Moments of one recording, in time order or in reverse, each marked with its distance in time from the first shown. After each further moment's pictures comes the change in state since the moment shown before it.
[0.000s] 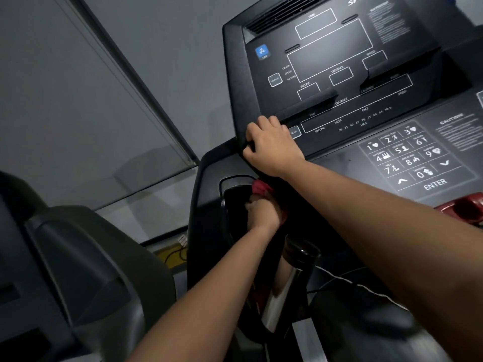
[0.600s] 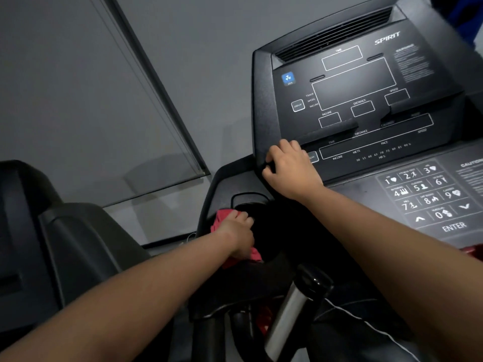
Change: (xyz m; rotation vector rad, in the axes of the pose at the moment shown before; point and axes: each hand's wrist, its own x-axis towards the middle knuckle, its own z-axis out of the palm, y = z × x) left_hand 0.028 -0.027 -0.074 1.650 -0.294 0.625; right_hand -0.002 0.001 -0.004 0.013 -0.028 0.014
